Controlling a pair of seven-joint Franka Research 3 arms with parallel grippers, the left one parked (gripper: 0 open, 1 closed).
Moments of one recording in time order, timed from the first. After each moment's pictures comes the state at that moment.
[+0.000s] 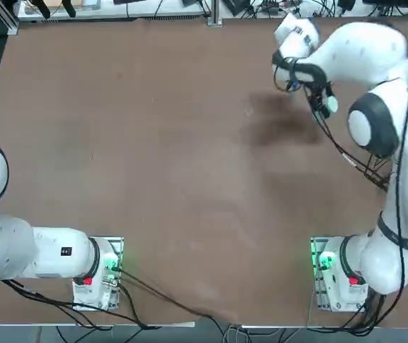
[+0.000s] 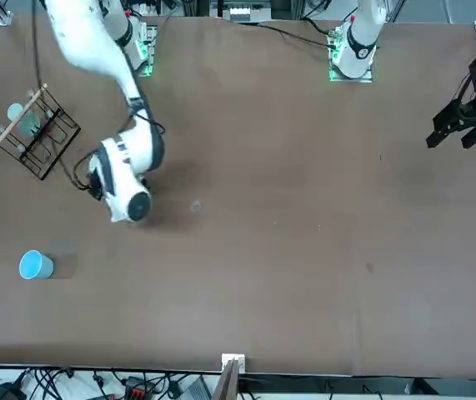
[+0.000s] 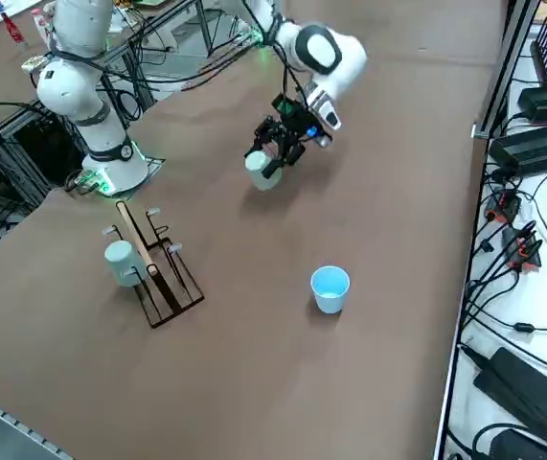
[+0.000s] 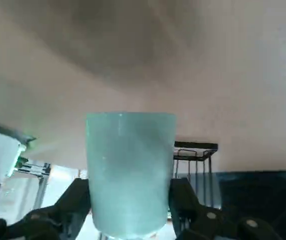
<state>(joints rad) 0.49 0.68 -0.16 -1.65 -0.45 1.42 -0.51</state>
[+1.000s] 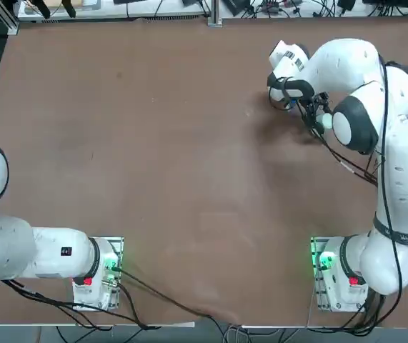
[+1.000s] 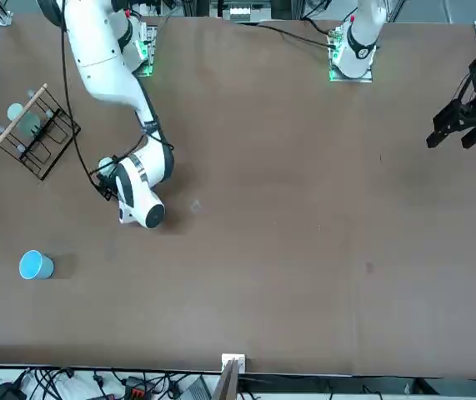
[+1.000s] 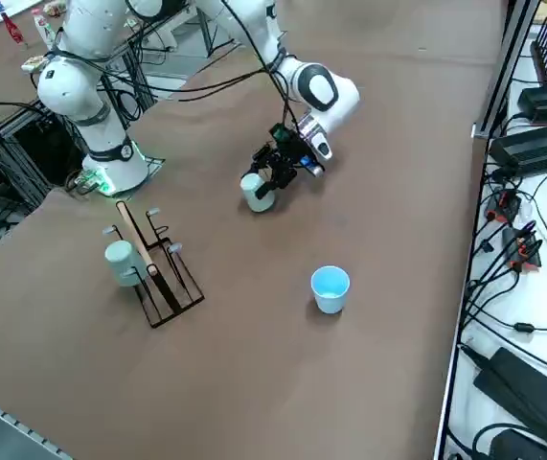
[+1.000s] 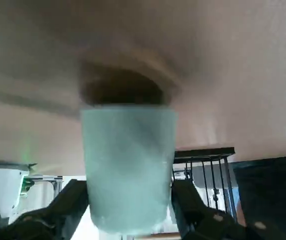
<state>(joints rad) 0.49 0.79 -0.16 -1.64 -0.45 1.45 -0.35</state>
